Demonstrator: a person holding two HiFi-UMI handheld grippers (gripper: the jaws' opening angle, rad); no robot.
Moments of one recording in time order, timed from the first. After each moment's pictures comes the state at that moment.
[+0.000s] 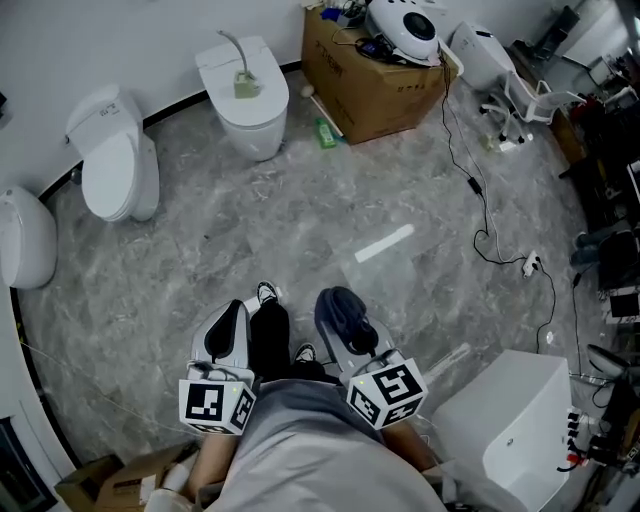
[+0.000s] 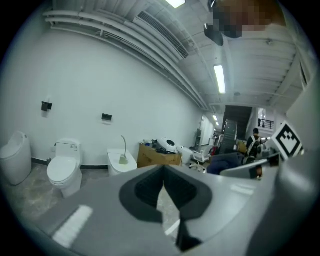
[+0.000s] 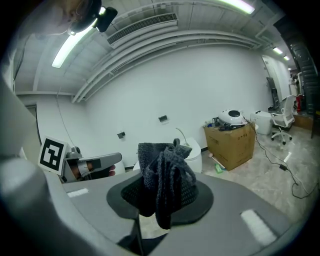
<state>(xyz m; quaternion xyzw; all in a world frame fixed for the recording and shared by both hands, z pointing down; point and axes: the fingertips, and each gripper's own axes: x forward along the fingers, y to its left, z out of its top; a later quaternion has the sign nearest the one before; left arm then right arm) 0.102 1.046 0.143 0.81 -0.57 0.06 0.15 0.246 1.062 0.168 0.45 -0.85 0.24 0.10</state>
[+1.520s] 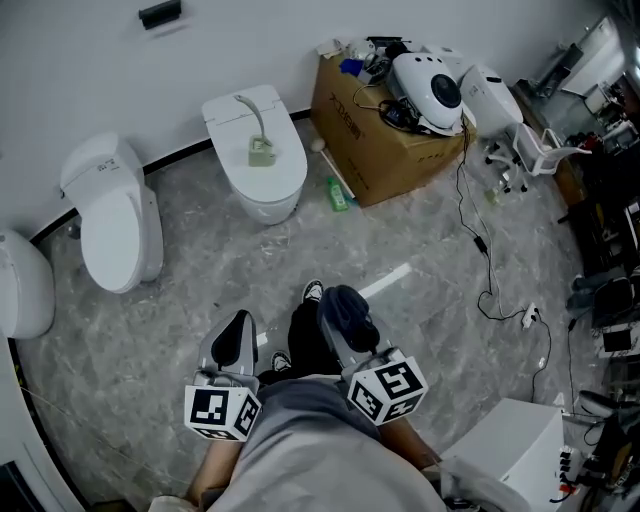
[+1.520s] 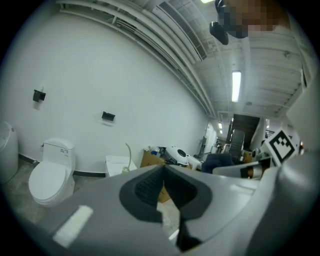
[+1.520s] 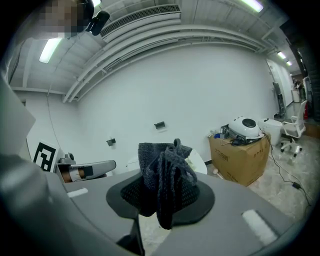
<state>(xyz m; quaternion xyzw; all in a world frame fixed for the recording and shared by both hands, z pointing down) -0.008 0.751 0.125 0.80 -0.57 0.02 0.17 0.138 0.746 0.137 0.47 -0.85 0.21 0.09</state>
